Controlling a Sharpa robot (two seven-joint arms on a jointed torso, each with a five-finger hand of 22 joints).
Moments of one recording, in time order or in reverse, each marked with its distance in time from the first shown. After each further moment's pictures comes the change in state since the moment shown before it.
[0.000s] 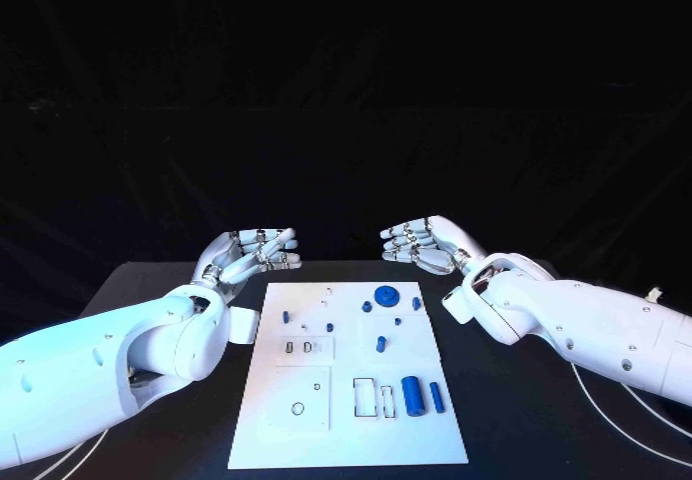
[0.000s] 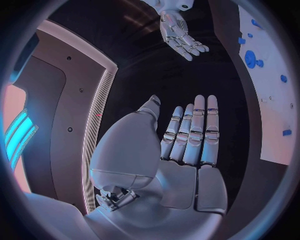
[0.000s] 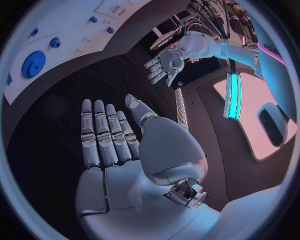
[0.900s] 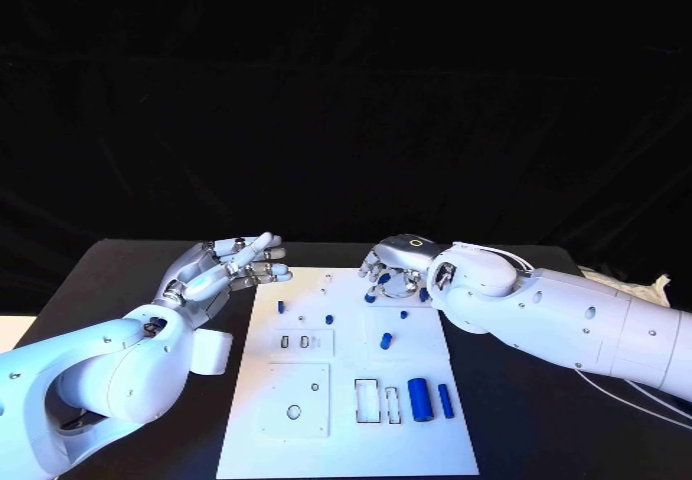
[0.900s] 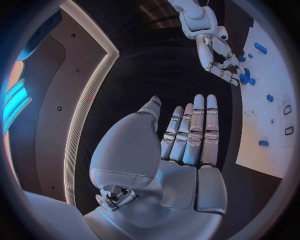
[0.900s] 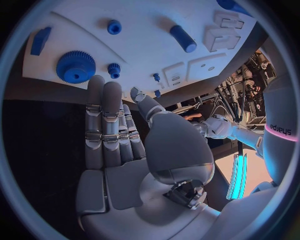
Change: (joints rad) left arm 0.042 -0.114 0.011 0.210 0.091 0.060 -0.028; left_hand 0.000 0.008 -0.003 -0.013 0.000 0.009 -0.006 -0.014 -0.002 0.010 -0.003 -0.017 0.000 0.009 -0.002 -0.009 0.013 0.000 0.012 -0.005 0.000 -0.008; right arm 0.041 0.054 0.018 -0.009 -0.808 0.211 -0.323; right_hand -0.045 -0.124 0.115 0.044 -0.055 0.174 -0.073 -0.025 0.004 0.180 -0.100 -0.022 0.004 0.442 -0.146 0.636 0.450 0.000 0.414 -0.176 0.434 0.207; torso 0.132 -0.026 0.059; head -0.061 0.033
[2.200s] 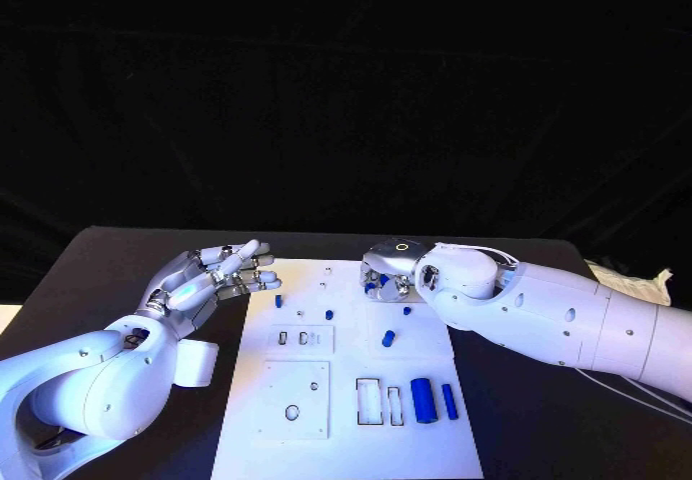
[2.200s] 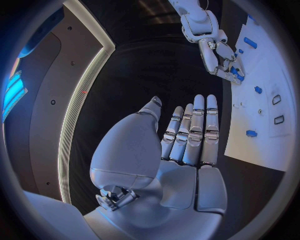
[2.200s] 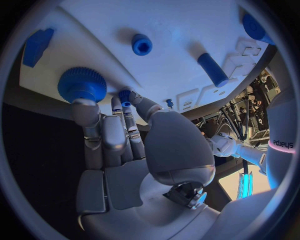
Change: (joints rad) left arm 0.002 -0.016 0.002 0.019 0.009 0.009 -0.019; left_hand 0.007 0.006 -0.004 -0.010 0.000 0.003 0.004 -0.013 -0.001 0.000 0.000 -0.013 -0.001 0.000 0.000 -0.012 0.006 0.000 0.003 0.004 -0.005 -0.007; right arm 0.006 0.008 0.008 -0.006 -0.147 0.108 -0.069; right_hand 0.045 -0.005 0.184 0.095 -0.100 0.074 -0.023 0.018 0.014 0.041 -0.003 0.000 0.002 0.003 -0.011 0.452 0.481 -0.016 0.032 0.011 0.417 0.442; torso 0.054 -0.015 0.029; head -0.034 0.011
